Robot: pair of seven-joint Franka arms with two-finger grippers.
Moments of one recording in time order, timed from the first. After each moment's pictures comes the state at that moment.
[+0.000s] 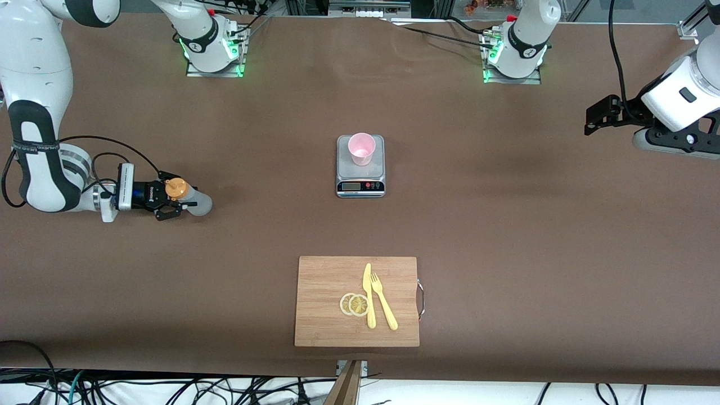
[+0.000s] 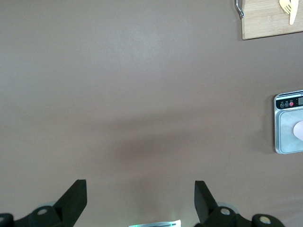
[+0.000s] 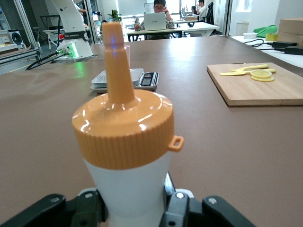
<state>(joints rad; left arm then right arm) -0.08 0.03 0.00 -1.55 -0.02 1.47 0.05 -0.10 0.74 -0.25 -1.80 1.11 1.54 -2.57</state>
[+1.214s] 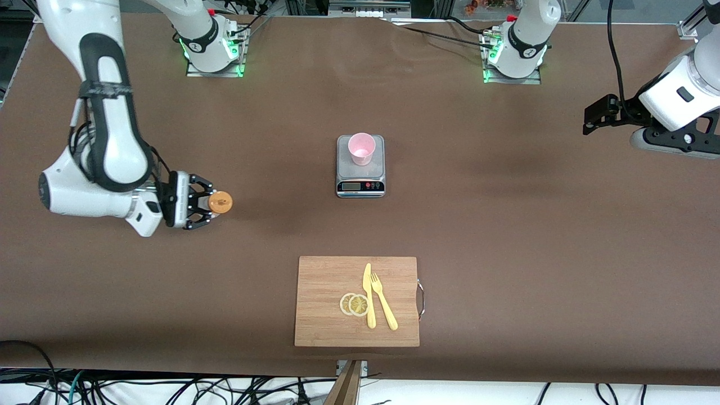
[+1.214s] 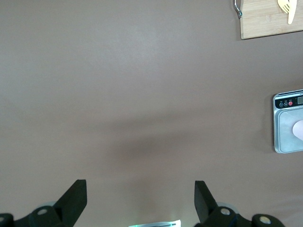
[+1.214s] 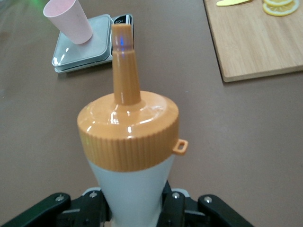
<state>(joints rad) -0.08 0.03 0.00 -1.55 -0.02 1.47 0.05 0.47 0.48 -0.44 -1.79 0.80 1.89 -1.82</state>
